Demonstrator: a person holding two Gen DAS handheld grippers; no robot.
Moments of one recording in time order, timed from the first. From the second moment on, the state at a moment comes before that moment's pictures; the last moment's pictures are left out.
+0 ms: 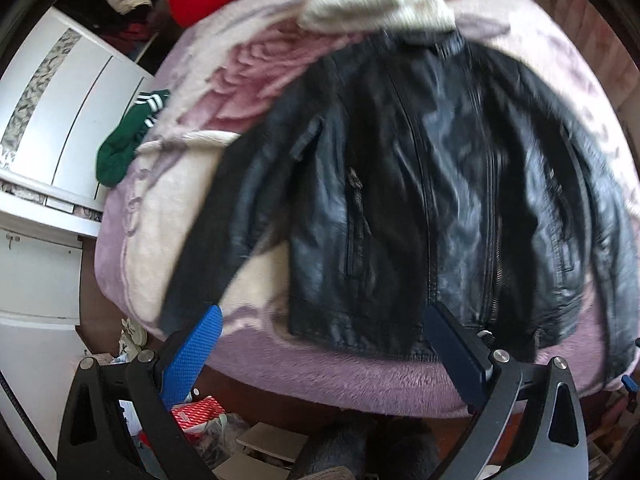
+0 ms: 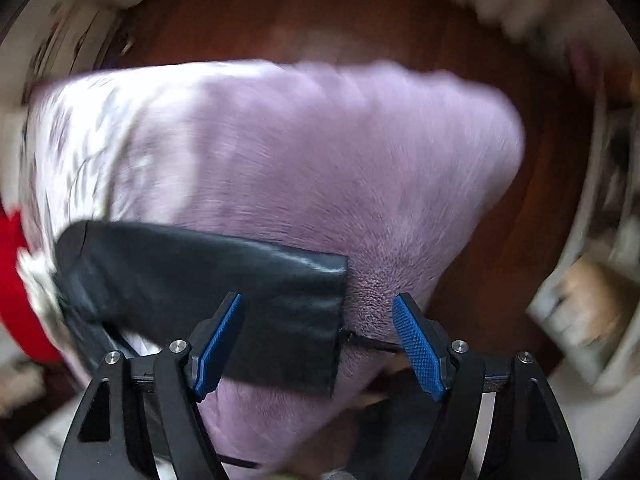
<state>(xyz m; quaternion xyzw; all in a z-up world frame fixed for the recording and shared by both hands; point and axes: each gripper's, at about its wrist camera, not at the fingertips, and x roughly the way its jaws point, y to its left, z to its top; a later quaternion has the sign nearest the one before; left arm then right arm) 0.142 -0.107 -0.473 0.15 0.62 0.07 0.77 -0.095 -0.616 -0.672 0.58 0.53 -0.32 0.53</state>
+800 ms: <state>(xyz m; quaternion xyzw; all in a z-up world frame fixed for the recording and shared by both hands) 0.184 -0.271 -0.596 0.18 0.60 -0.12 0.77 -0.082 -0.657 -0.638 0.63 0.41 -0.28 0.60</state>
